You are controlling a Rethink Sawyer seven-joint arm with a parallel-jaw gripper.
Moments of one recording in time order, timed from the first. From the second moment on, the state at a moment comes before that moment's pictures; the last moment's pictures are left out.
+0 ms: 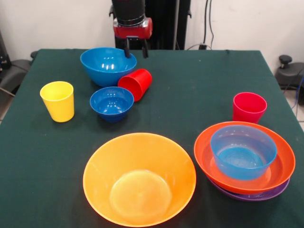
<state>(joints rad) -0.76 -0.58 0.22 2.13 -0.60 0.17 1.95</state>
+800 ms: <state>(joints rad) -0.80 -0.59 0.19 2.13 -0.66 0.17 1.95</state>
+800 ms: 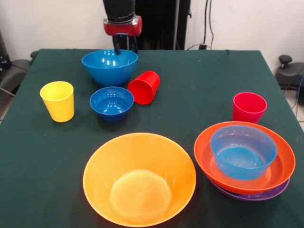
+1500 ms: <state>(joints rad) -0.77 -0.61 0.22 1.99 -0.66 0.17 1.95</state>
